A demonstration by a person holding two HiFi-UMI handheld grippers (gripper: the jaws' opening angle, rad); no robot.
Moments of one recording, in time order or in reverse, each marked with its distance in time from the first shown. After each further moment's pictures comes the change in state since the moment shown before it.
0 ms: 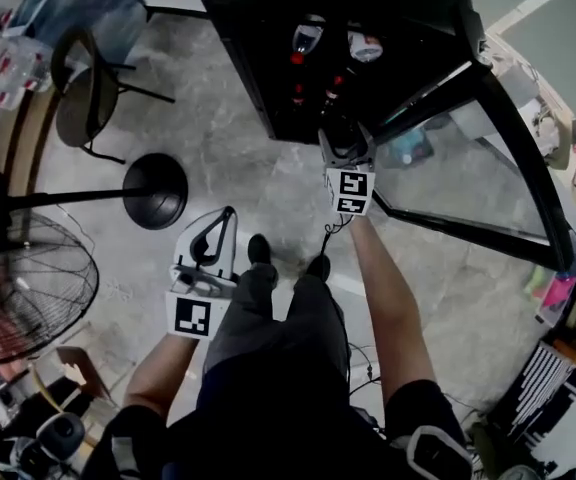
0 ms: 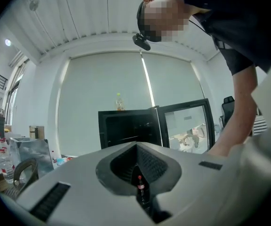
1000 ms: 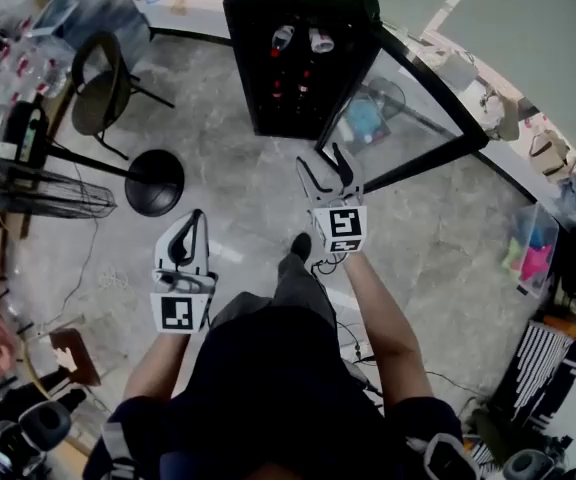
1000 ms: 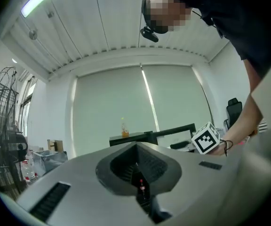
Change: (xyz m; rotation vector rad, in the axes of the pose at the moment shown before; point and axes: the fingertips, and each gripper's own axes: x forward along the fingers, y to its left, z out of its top) left arm -0.235 -0.100 0.178 0.021 -0.057 0.127; right arm -0.361 0.087 0.205 -0.030 -0.129 0.112
